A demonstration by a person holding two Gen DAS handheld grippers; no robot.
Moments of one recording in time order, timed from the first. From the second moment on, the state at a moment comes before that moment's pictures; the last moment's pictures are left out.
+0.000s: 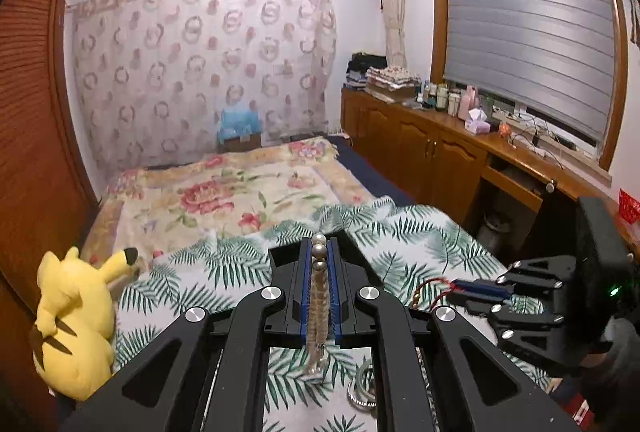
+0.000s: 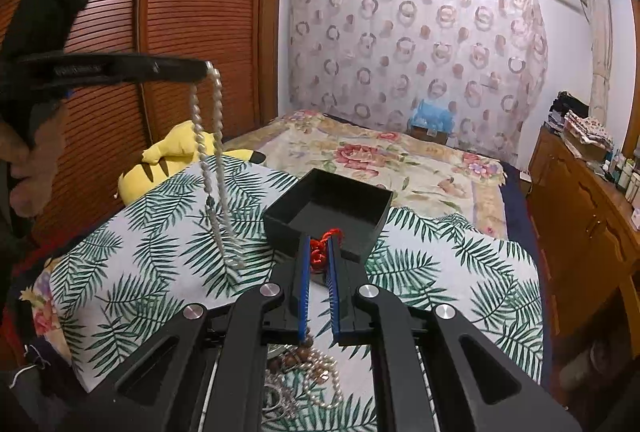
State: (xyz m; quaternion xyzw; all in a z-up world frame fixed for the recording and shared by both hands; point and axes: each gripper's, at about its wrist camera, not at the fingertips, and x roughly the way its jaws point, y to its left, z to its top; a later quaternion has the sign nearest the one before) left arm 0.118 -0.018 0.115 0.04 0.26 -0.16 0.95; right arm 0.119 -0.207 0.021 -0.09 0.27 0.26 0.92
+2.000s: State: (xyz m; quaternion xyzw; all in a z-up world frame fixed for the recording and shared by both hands) left arm 0.111 -0.050 -0.052 0.04 0.38 -0.21 0.90; right arm 0.093 -0.240 -0.057 -0.04 0.33 0.25 0.91
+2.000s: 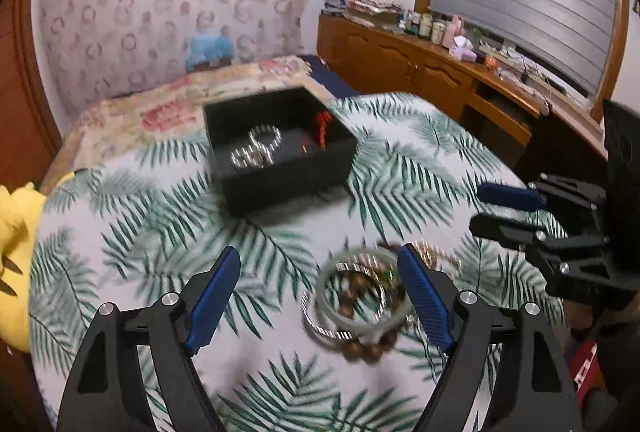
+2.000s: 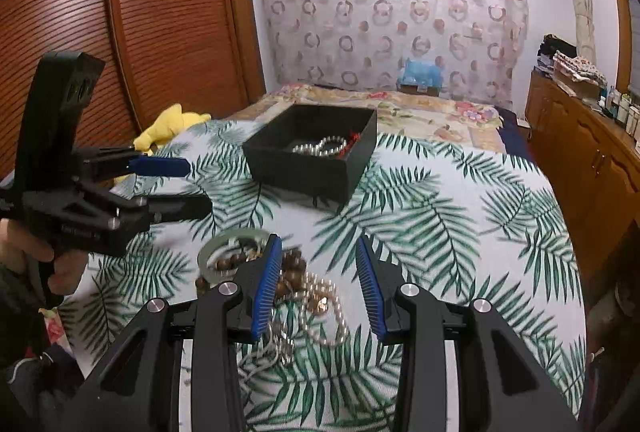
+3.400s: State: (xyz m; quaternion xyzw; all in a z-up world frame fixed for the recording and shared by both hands) left arm 0.097 -0.044 -0.083 0.03 0.41 -0.20 0.89; right arm 0.117 -0.201 -0.078 -0.08 0.37 0.26 0.89
